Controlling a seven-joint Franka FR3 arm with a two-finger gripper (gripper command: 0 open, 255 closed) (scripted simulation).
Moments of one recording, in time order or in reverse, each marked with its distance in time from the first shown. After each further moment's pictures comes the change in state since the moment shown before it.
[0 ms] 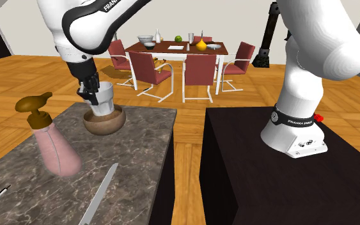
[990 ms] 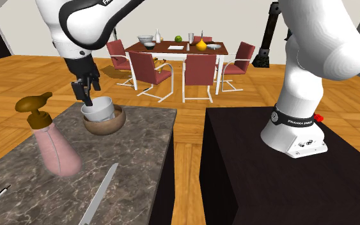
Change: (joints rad) arm 0.005 -0.019 0.003 0.003 0.003 -0.021 0.003
